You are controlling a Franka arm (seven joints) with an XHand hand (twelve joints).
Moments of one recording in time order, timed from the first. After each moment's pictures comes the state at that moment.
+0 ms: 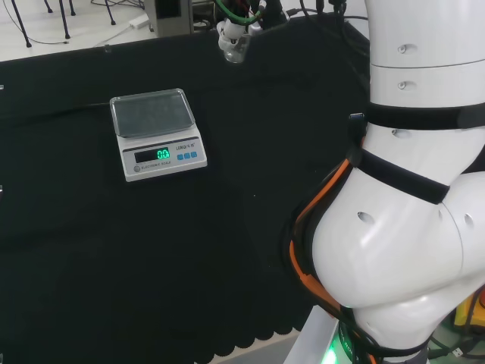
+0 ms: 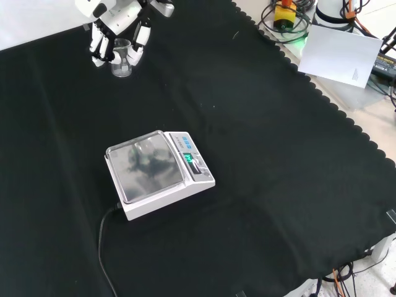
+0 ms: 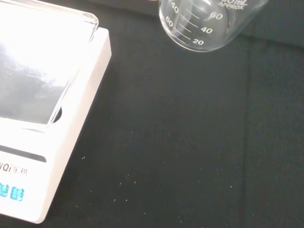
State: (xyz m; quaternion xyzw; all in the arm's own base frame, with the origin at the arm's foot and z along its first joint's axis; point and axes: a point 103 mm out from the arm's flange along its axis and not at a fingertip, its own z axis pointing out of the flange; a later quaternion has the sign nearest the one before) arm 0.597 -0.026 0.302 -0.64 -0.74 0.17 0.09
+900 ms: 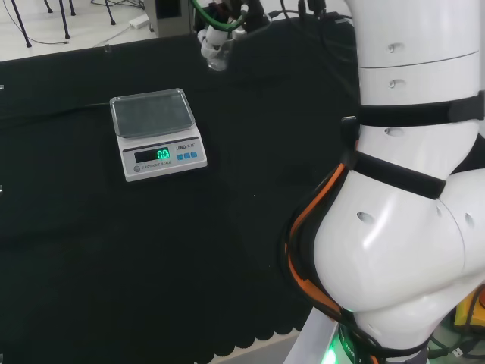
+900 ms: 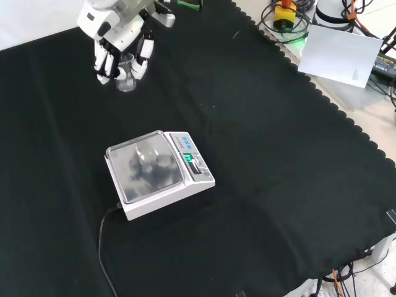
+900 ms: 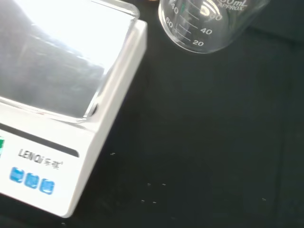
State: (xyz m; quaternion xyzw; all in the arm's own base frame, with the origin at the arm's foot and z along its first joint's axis) arm 0.609 0.013 0.290 -0.60 -0.77 0.19 0.09
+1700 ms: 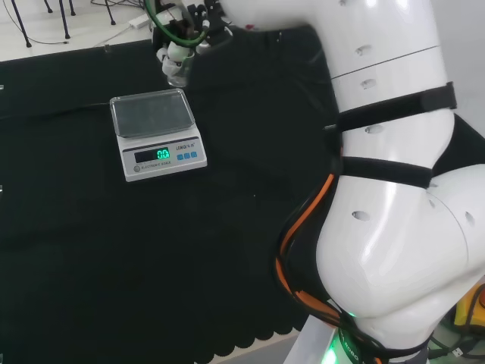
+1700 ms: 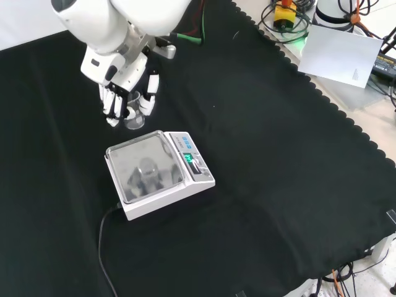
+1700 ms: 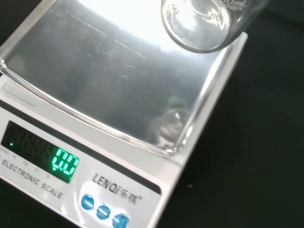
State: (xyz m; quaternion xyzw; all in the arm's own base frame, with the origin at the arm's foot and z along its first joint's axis) arm 0.640 0.088 0.253 -0.53 -0.82 0.19 0.12
